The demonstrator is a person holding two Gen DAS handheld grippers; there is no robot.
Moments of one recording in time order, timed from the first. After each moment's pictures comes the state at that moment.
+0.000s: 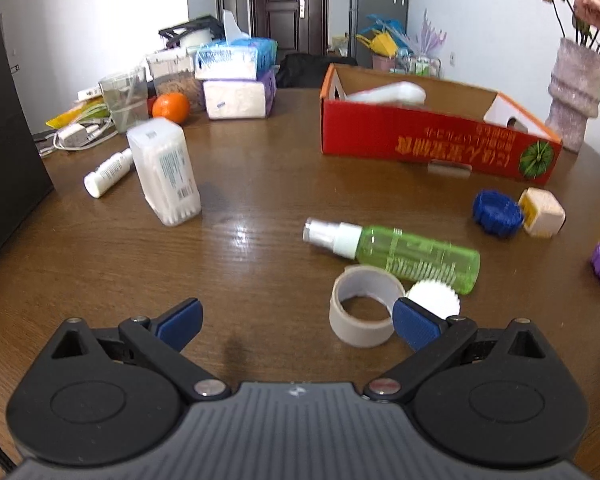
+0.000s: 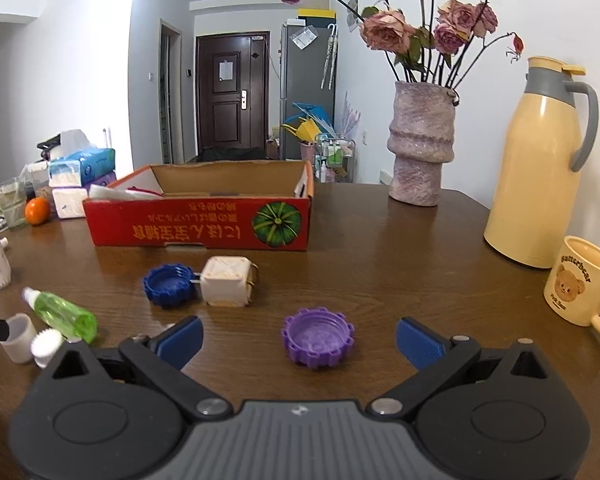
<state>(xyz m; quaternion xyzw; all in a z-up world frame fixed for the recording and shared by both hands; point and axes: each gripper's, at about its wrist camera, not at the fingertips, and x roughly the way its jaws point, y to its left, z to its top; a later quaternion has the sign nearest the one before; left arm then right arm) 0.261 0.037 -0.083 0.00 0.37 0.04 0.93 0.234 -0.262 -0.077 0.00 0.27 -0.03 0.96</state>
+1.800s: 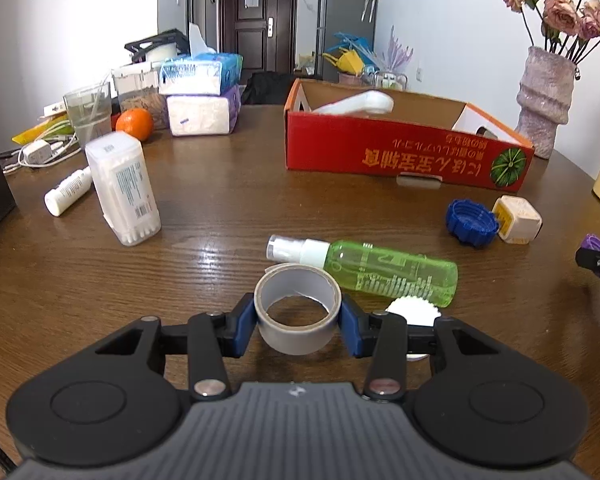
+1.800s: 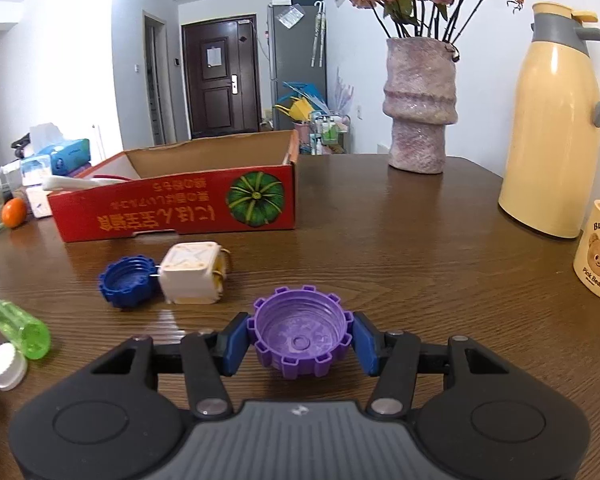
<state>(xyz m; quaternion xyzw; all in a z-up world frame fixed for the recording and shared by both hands) 0.268 0.035 -0.090 -0.01 0.33 -0.01 0.94 0.283 -0.279 -0.110 0.04 0.29 -0.03 0.96</state>
